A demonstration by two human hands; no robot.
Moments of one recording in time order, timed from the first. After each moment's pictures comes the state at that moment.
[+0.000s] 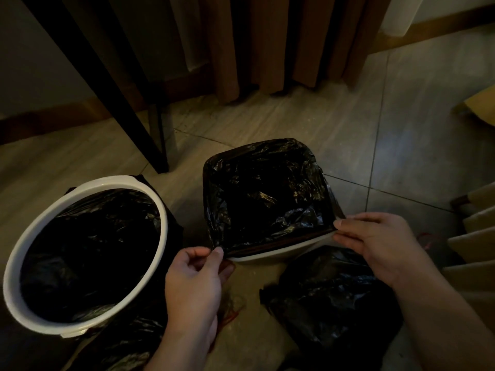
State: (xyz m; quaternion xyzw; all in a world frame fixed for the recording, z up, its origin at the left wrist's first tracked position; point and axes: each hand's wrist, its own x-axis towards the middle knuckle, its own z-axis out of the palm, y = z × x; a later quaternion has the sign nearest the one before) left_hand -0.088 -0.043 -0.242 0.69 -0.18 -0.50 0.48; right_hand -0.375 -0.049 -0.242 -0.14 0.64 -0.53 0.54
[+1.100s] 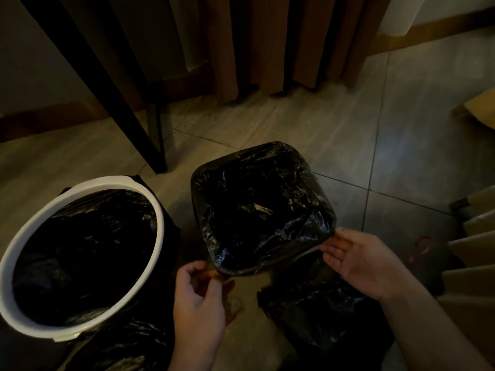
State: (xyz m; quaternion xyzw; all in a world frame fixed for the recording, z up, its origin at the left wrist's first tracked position) left_hand -0.083 -0.016 -0.280 0.74 -0.26 -0.45 0.43; right_hand -0.378 -0.042 -0.285 -0.04 0.53 -0.48 0.70
